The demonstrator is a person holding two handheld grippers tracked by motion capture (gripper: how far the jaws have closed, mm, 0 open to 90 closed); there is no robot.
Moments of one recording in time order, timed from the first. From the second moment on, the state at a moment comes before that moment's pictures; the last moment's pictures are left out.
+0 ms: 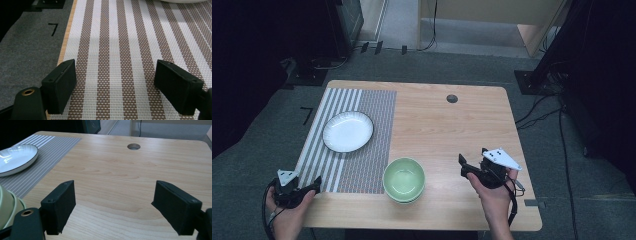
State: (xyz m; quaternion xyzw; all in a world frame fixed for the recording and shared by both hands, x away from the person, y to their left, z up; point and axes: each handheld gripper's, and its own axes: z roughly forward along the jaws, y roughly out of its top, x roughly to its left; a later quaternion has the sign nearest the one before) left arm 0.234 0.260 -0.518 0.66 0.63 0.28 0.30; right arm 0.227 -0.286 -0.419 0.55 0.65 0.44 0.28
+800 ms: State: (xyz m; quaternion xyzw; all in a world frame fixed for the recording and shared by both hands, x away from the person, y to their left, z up) left arm 0.230 0.228 -0.488 0.66 0.60 0.28 0.35; right arm 0.217 -0.249 -0.422 0.52 0.68 0.45 0.26
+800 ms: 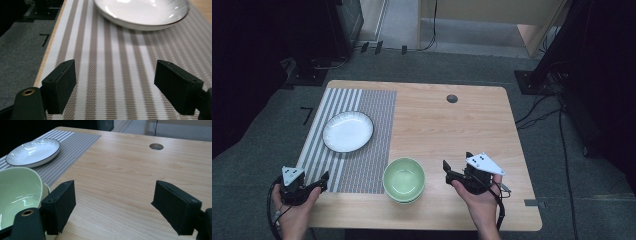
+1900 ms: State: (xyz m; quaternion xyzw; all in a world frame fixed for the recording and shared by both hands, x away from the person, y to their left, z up) left arm 0.223 0.169 -0.454 0.68 0.55 0.26 0.41; right arm 0.210 -0.210 -0.430 0.49 0.71 0.46 0.23
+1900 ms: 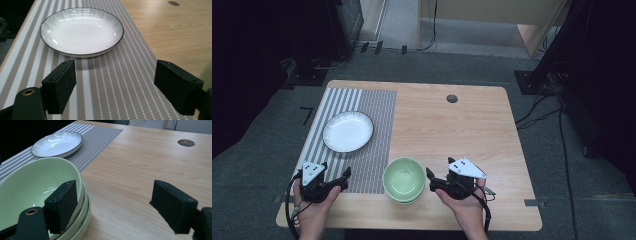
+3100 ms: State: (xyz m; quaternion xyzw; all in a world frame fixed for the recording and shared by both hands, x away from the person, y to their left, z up) left arm 0.224 0.109 -0.434 0.69 0.50 0.25 0.45; right arm 0.218 -0.190 -0.433 0.47 0.70 0.51 0.18
